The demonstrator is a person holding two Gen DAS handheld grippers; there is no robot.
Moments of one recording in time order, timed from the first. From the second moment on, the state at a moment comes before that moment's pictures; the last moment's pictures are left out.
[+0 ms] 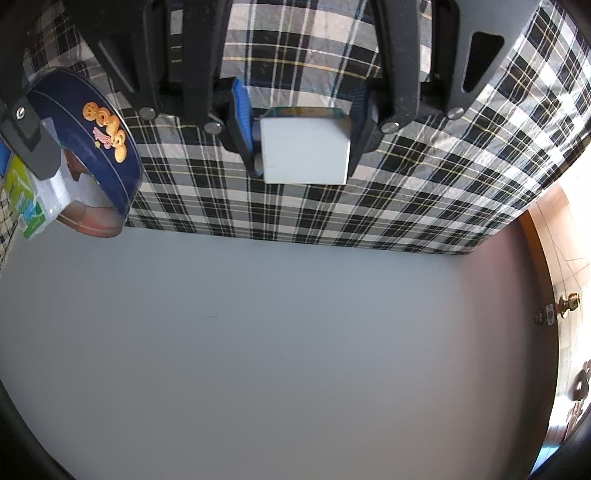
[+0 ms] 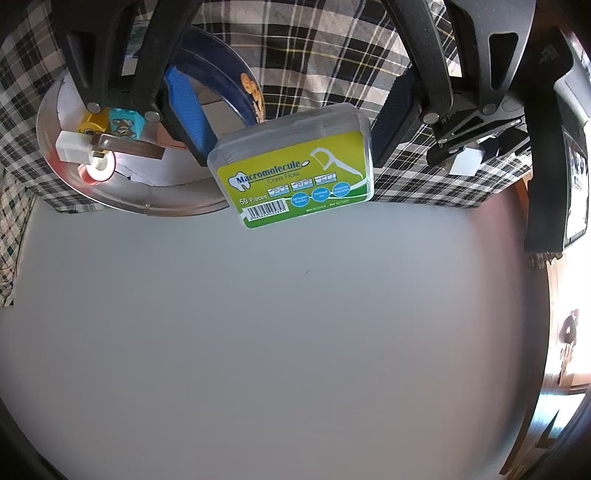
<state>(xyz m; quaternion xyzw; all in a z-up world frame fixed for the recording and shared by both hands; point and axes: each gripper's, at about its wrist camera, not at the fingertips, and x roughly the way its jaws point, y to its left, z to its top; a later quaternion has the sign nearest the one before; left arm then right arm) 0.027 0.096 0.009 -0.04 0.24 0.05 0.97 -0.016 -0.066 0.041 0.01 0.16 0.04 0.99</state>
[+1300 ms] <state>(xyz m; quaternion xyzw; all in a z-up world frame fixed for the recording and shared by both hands) 0.028 0.005 0.024 -0.05 0.22 0.00 0.97 -0.039 -0.150 0.055 -0.01 0.11 -0.03 0.99</state>
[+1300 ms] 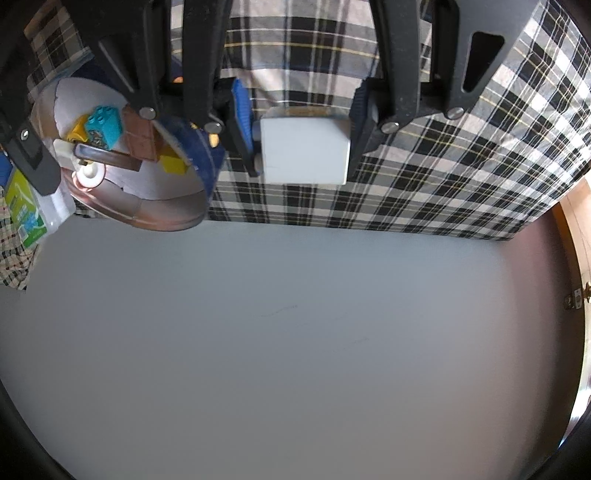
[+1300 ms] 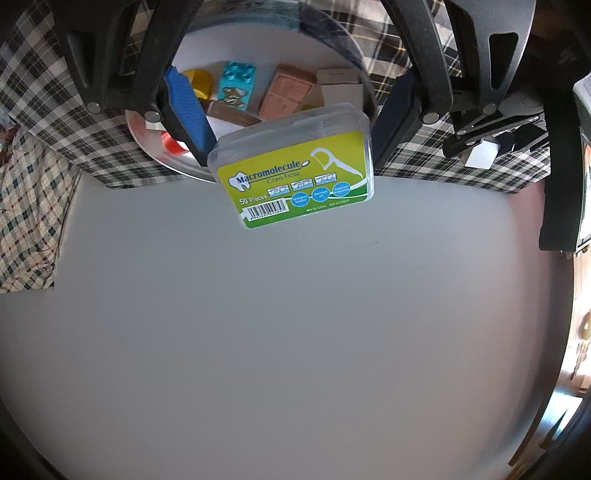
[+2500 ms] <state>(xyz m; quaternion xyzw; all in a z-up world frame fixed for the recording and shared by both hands) 0.047 -0.081 0.051 -0.02 0.21 -0.08 0.98 -0.023 -0.232 0.069 0.05 0.11 -0.11 0.99</state>
